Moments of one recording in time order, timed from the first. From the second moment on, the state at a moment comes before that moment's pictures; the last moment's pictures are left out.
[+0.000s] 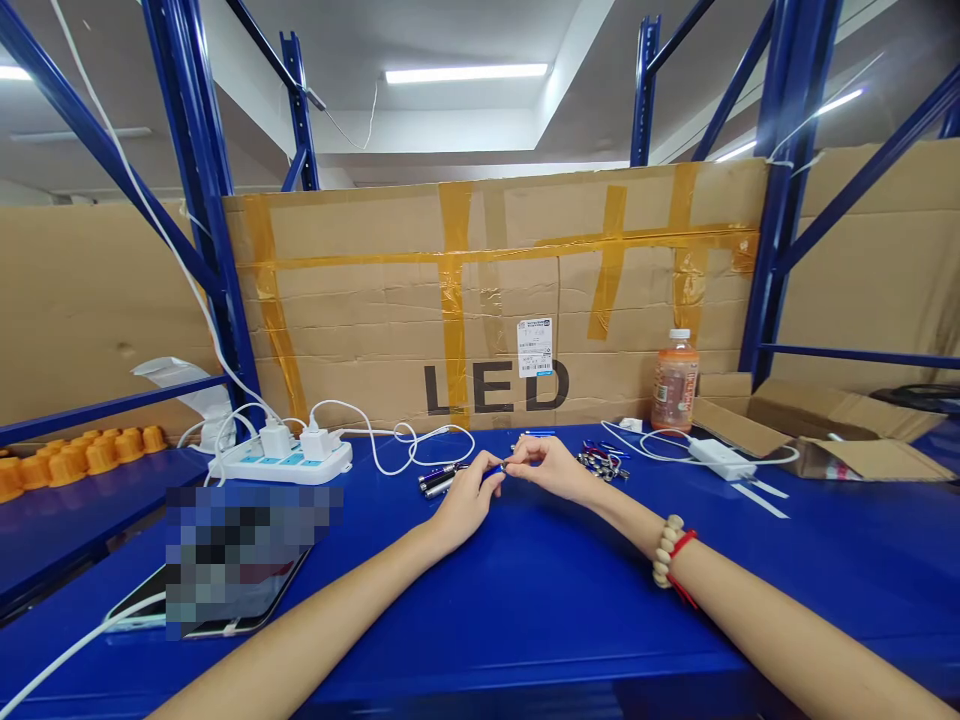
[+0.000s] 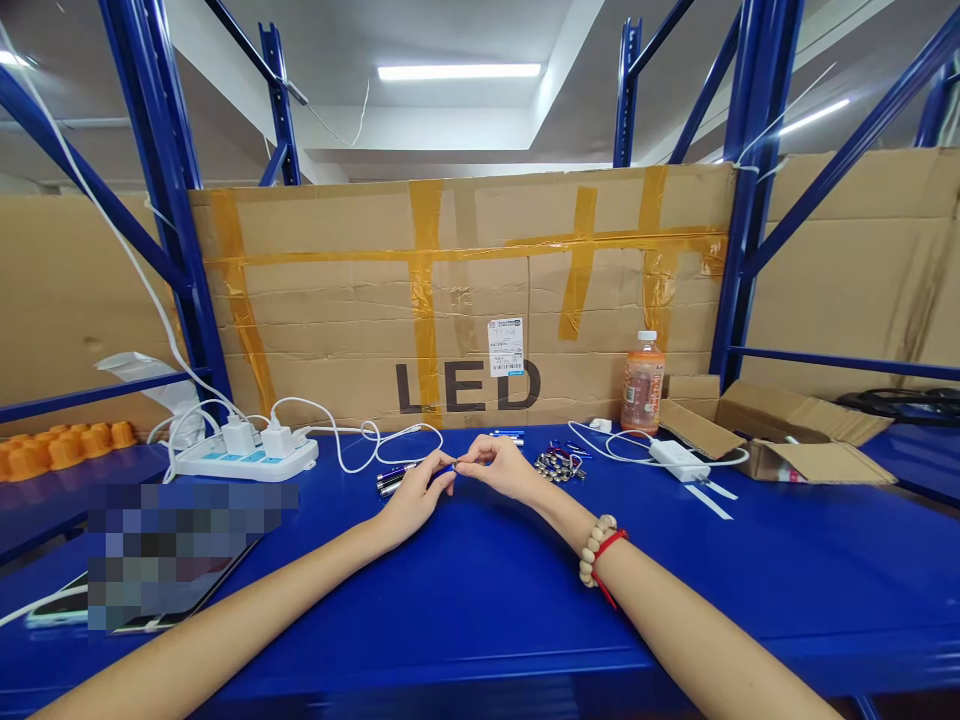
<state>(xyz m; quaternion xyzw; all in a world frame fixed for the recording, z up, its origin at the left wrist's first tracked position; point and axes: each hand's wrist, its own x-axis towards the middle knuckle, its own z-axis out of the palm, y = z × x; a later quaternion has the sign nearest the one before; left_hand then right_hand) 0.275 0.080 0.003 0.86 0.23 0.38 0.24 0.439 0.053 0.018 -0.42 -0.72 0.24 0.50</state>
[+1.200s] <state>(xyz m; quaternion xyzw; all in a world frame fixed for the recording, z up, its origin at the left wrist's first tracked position) 0.278 0.080 0.006 0.84 0.26 0.41 0.25 0.427 0.055 0.015 -0.52 -0.64 0.25 0.51</state>
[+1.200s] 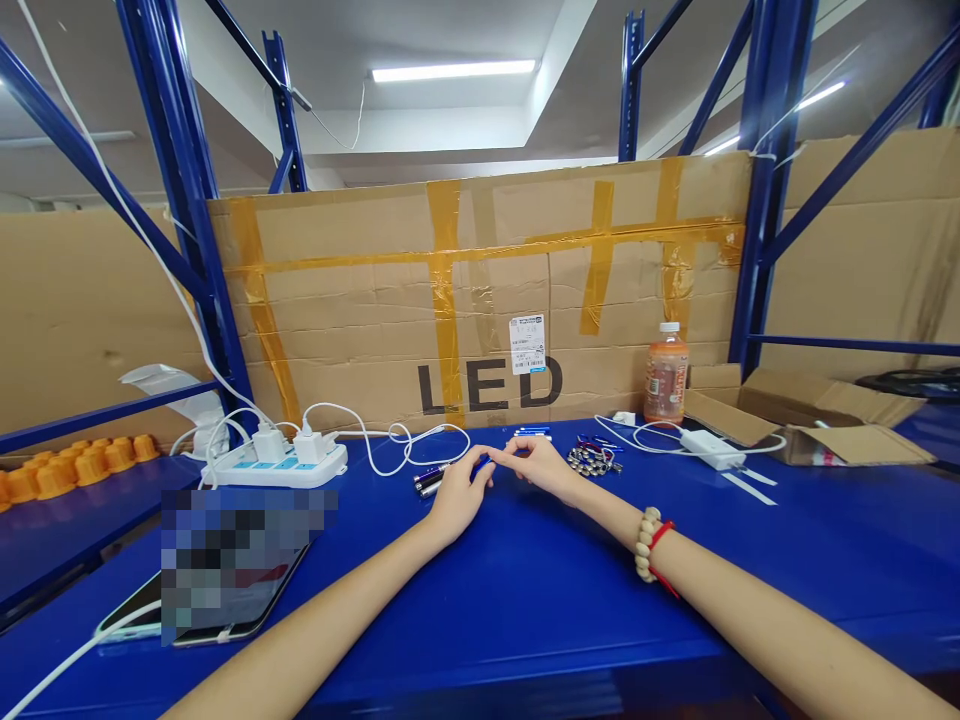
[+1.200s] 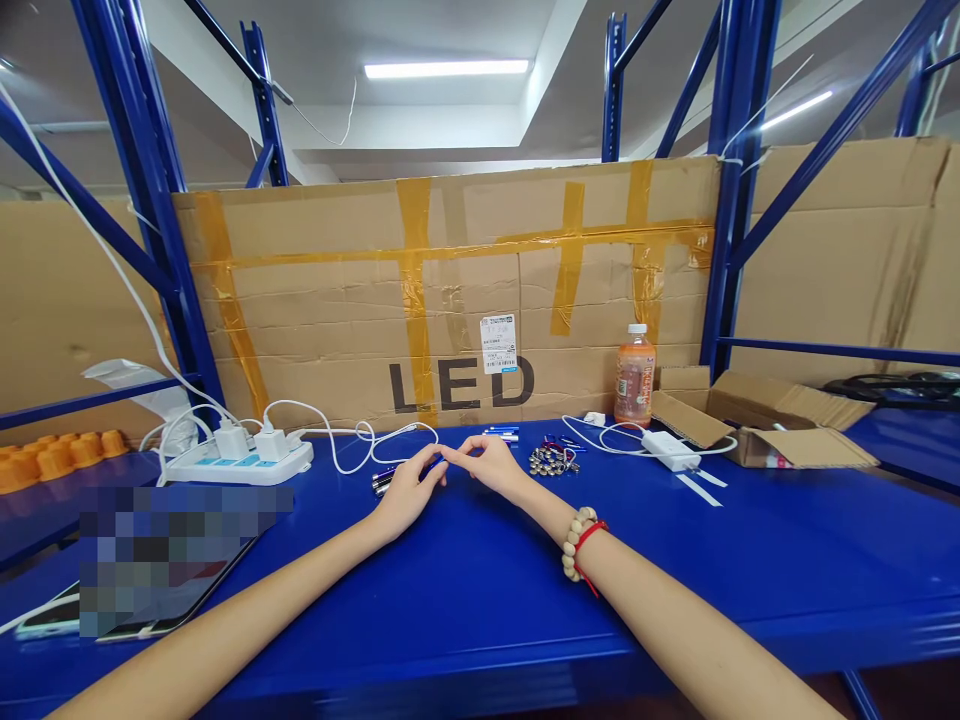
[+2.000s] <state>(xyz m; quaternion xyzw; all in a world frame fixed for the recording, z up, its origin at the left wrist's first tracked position) 0.276 0.077 0.003 0.87 0.24 0.34 0.26 0.447 0.055 0.018 -0.42 -0.69 0.32 0.49</state>
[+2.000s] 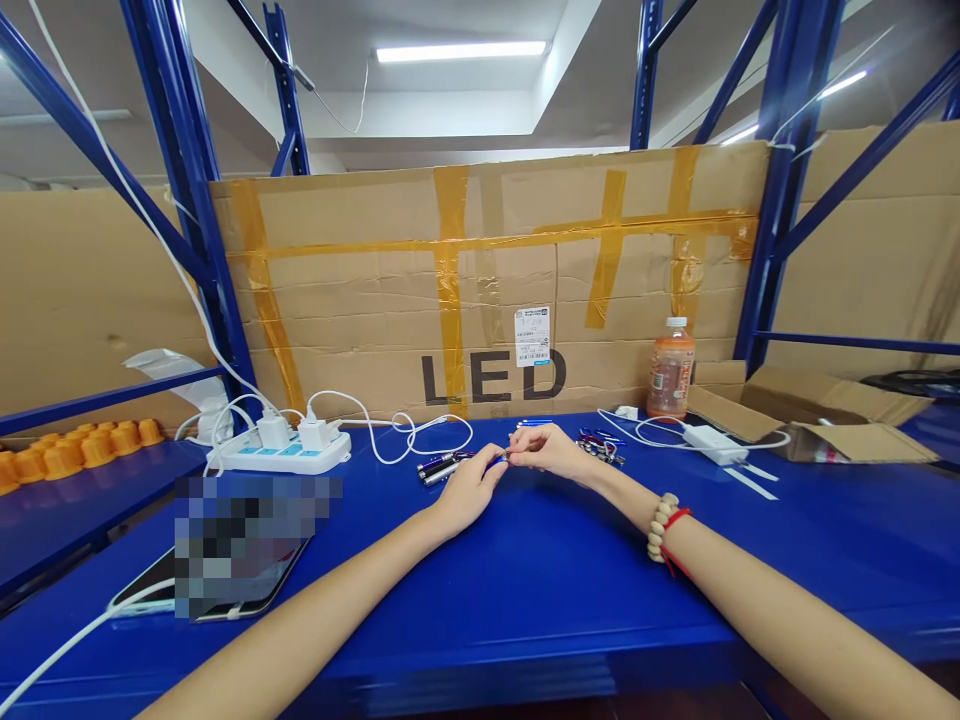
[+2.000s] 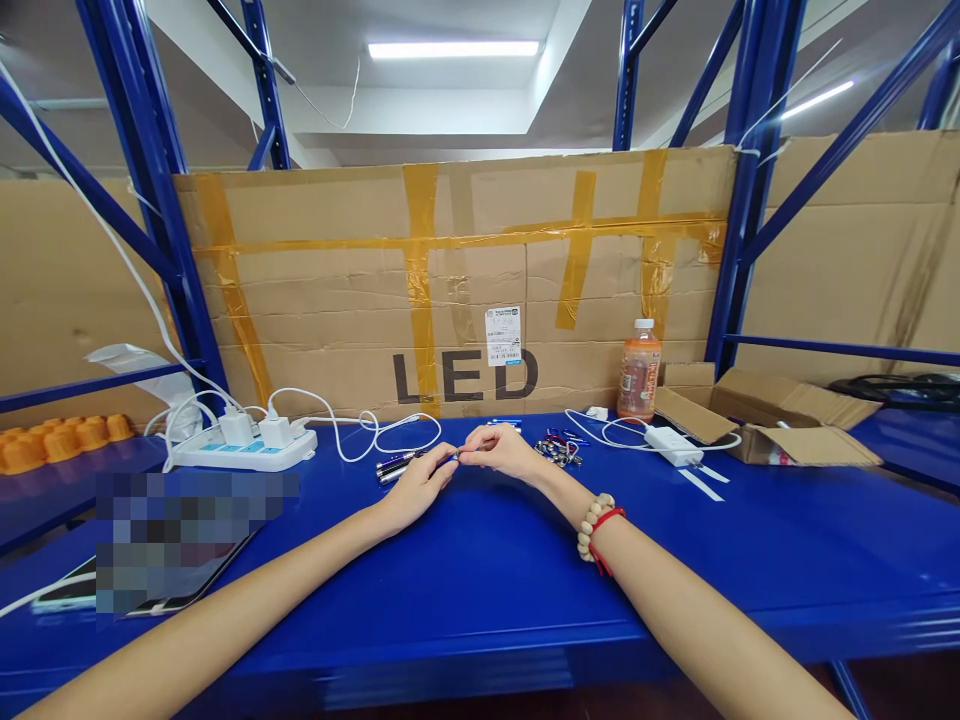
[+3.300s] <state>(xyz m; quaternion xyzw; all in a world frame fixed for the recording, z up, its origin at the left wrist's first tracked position) 0.277 0.078 0.004 0.85 0.29 0.37 0.21 0.432 0.057 0.010 -0.50 -0.63 0.31 0.50</state>
